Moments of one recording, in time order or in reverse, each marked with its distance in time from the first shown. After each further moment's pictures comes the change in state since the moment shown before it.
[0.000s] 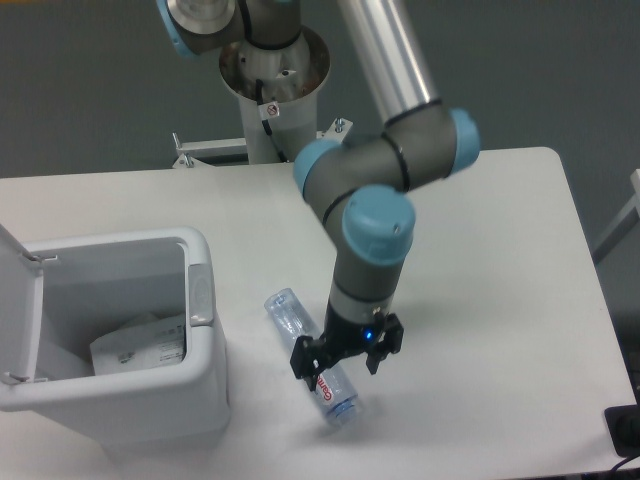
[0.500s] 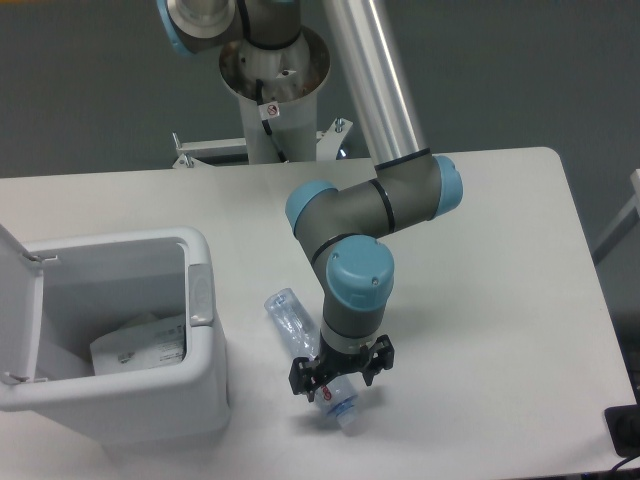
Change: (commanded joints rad) arm -0.015 -0.049 -0.002 0.002 0.048 0.011
